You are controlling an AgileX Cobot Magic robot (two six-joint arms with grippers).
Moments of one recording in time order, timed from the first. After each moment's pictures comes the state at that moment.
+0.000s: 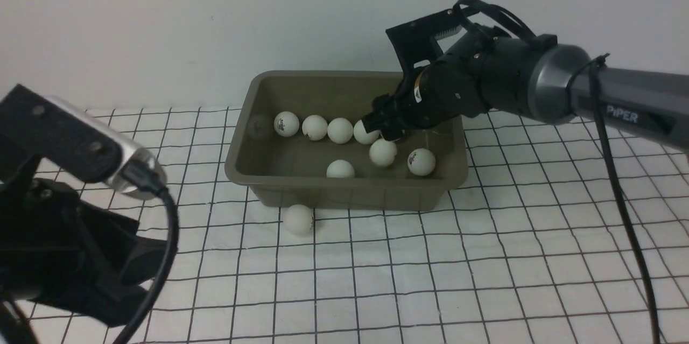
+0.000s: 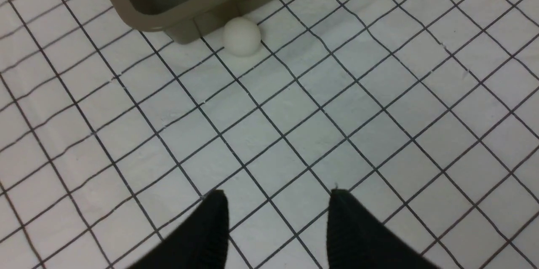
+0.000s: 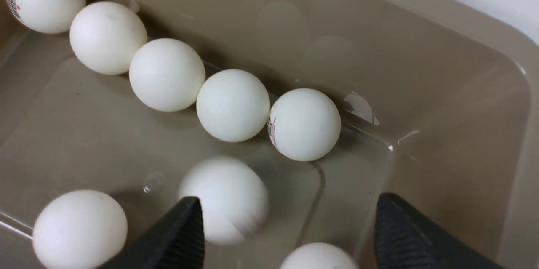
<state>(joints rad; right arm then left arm) 0.52 2.10 -1.67 -0.35 0.60 0.37 -0.30 0.89 -0.83 -0.28 0.88 0.34</state>
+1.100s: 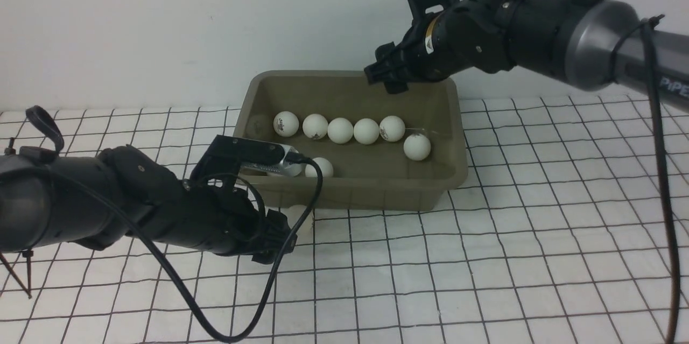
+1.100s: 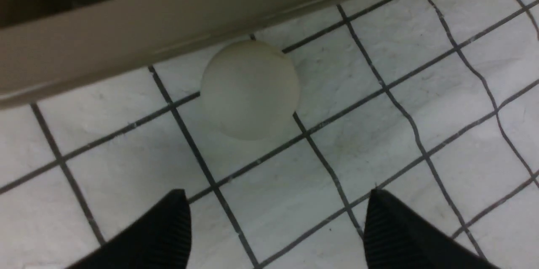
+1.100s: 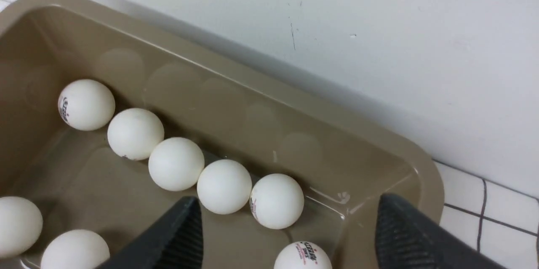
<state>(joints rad) 0.52 2.01 -1.75 -0.37 0.66 0.35 -0.30 1.70 -0.83 -1.07 0.31 1.00</state>
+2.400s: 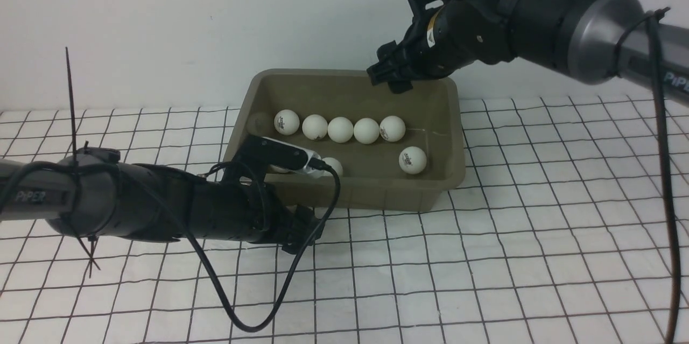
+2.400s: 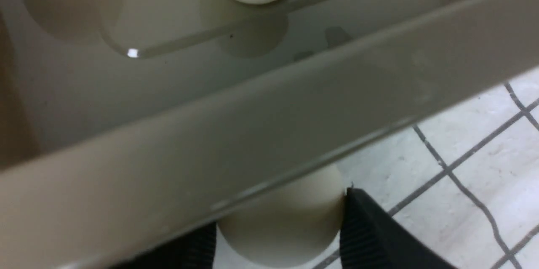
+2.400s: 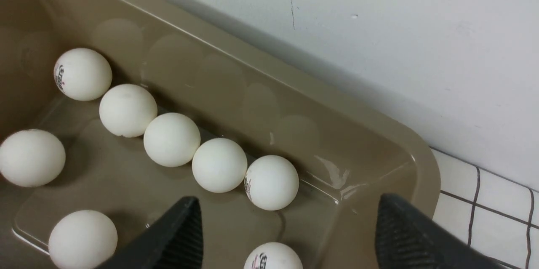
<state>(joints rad) 0.52 2.01 -1.76 -0.35 0.70 0.29 -0.30 1.90 -0.90 -1.72 0.26 1.72</state>
